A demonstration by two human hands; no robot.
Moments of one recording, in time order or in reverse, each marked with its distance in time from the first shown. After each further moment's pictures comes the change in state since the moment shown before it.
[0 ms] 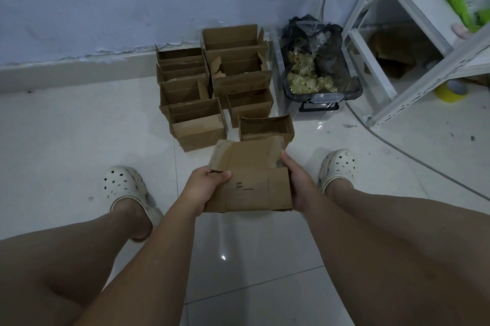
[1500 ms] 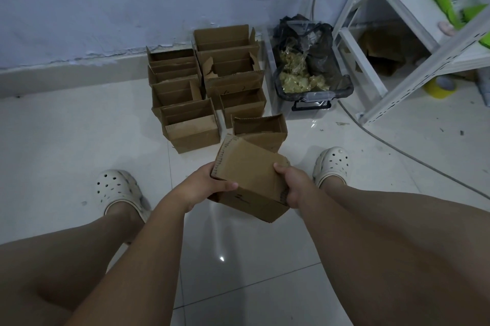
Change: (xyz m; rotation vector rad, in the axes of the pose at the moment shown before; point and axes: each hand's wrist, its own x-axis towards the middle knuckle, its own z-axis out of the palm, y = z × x) left_hand 0.002 0.012 -0.004 0.412 -0.318 0.136; right_hand 0.005 -0.006 -0.001 -0.027 0.311 0.006
